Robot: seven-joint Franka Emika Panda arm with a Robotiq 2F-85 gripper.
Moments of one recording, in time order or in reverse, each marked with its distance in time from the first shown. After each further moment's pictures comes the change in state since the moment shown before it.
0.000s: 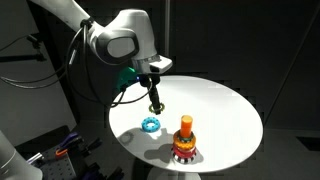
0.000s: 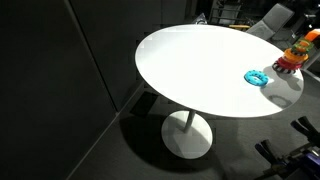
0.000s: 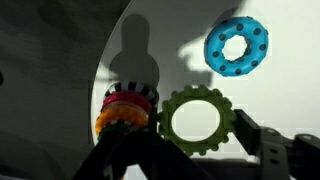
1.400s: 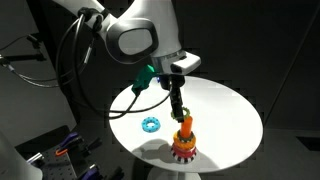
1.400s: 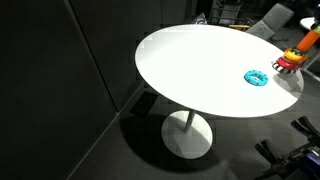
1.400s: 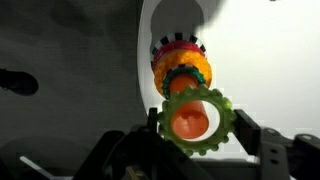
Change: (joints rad) arm -0.117 0.055 -0.068 0.127 0.000 0.001 0.047
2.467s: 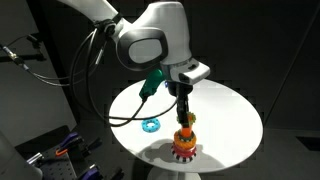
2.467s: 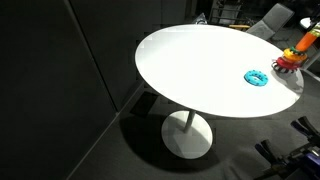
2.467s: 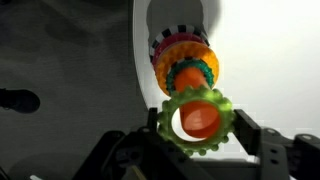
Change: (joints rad) arm 0.011 0.087 -0.034 0.064 0.102 0.007 0.006
